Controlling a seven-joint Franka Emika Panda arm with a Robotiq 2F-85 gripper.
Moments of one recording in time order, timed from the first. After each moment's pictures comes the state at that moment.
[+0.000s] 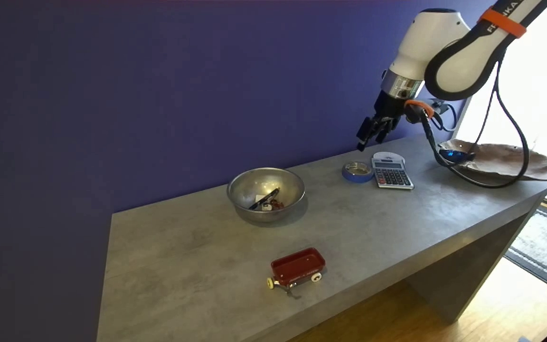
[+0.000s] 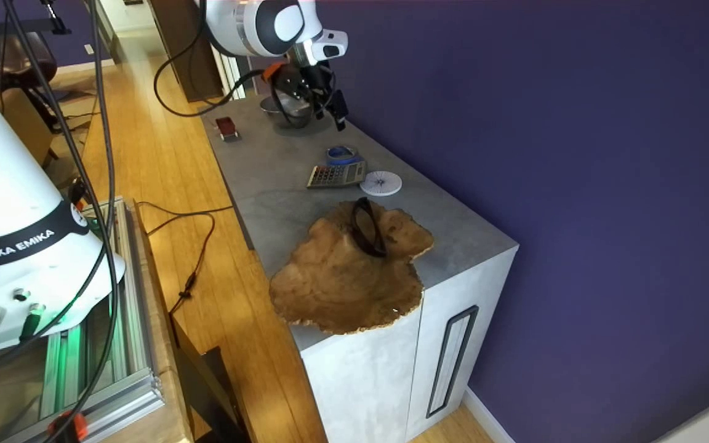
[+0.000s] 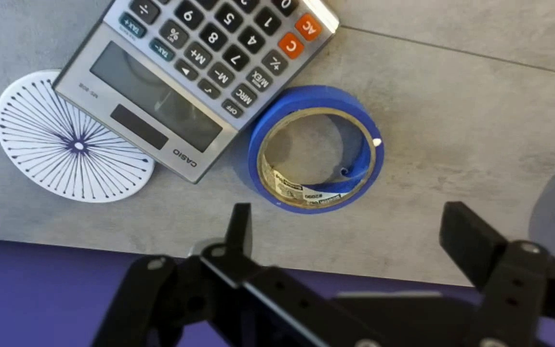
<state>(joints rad) 0.27 0.40 0.01 -2.26 -0.17 2.95 0.34</state>
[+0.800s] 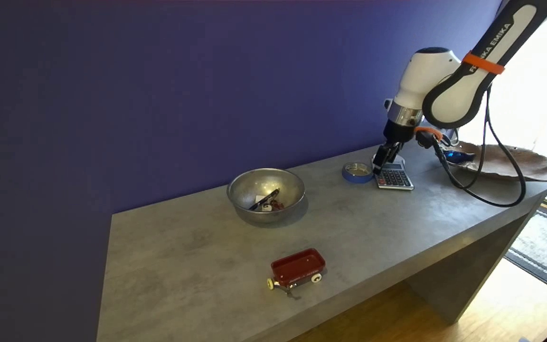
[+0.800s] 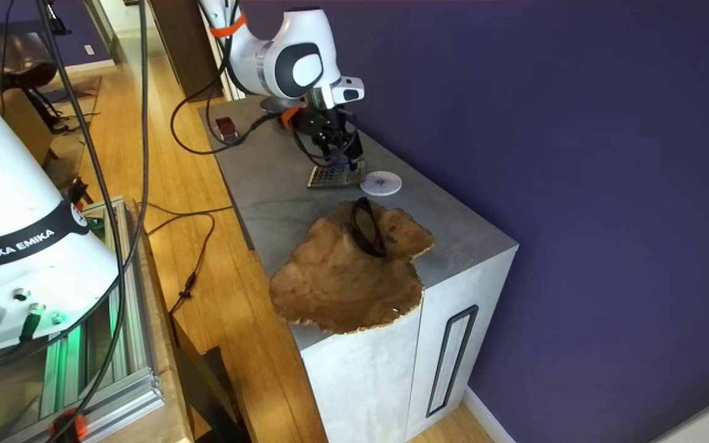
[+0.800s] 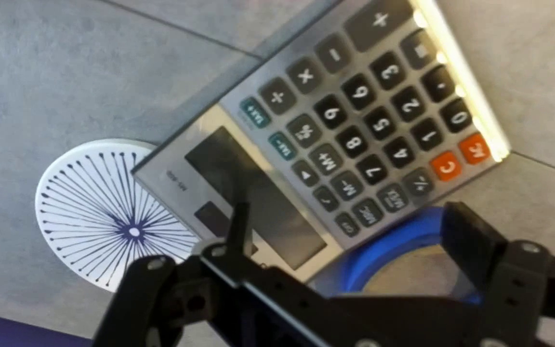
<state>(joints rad) 0.21 0.57 -0.02 -2.22 -0.17 2.95 0.10</state>
